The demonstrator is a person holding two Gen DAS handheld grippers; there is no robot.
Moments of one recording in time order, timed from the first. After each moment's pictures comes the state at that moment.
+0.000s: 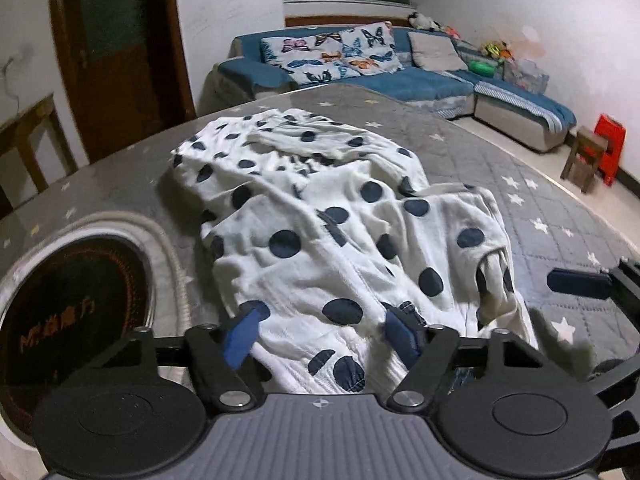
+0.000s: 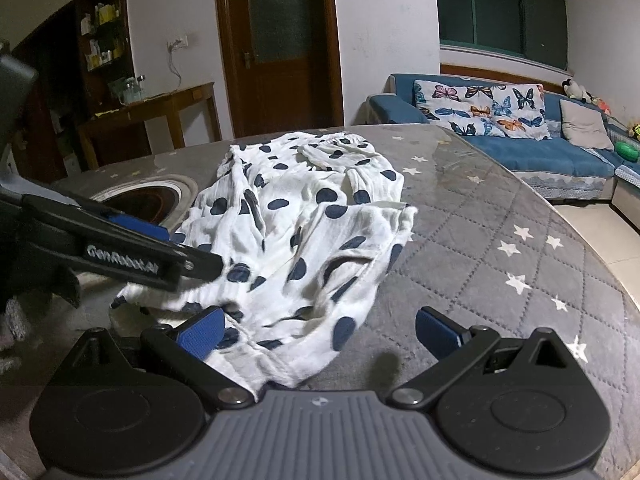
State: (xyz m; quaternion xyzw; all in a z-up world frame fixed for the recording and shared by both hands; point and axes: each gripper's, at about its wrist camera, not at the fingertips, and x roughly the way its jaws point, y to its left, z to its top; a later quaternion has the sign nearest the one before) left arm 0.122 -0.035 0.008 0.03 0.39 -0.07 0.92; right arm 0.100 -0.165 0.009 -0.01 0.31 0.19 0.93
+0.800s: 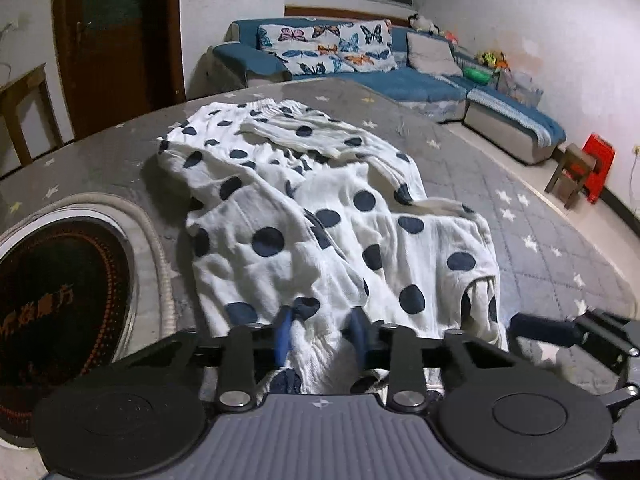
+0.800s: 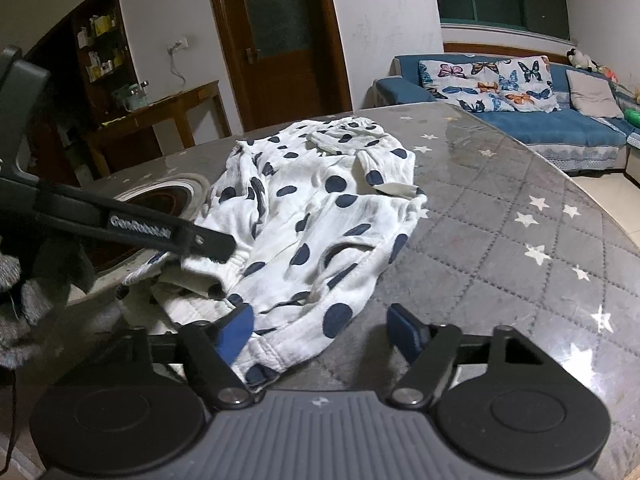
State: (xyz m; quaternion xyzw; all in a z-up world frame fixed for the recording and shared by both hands) left arm 0.129 -0.024 0.010 -0.01 0.39 -0.09 0.91; right arm 0.102 -0.168 0.002 0.03 0.34 0.21 0.92
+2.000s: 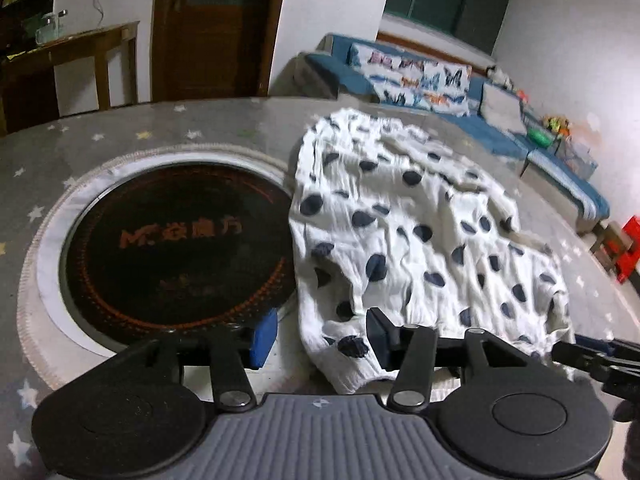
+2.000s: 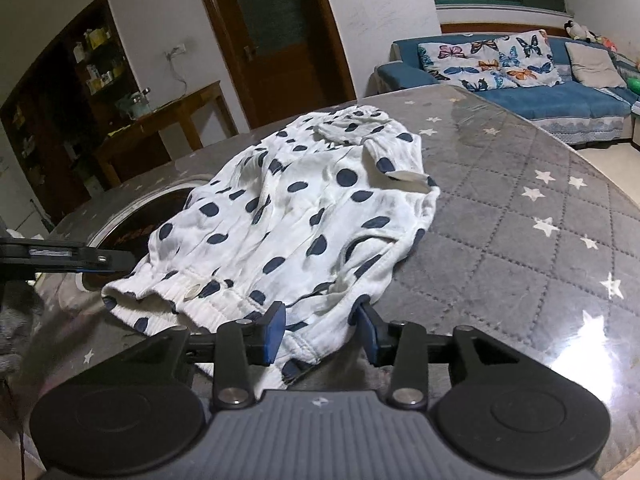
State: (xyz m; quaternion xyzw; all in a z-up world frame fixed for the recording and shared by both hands) left arm 0.080 0.085 0.006 -0.09 0.39 0.00 0.92; right arm 0.100 -0.173 0.003 0.06 0.36 0.22 0.90
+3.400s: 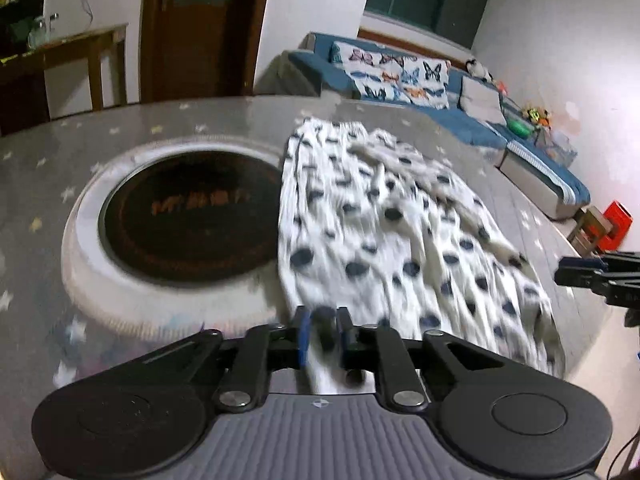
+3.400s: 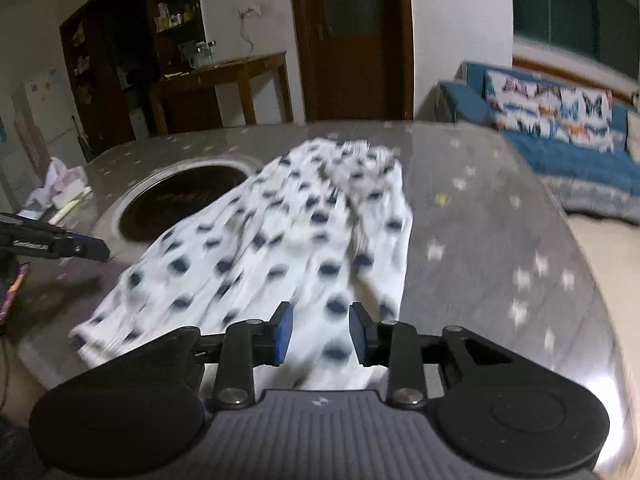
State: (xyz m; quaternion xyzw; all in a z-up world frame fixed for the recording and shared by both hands) left arm 0.018 0.098 0.043 -0.09 0.38 -0.03 0.92; right arm 0.115 -0.189 0.068 -0.07 0.34 0.30 0.89
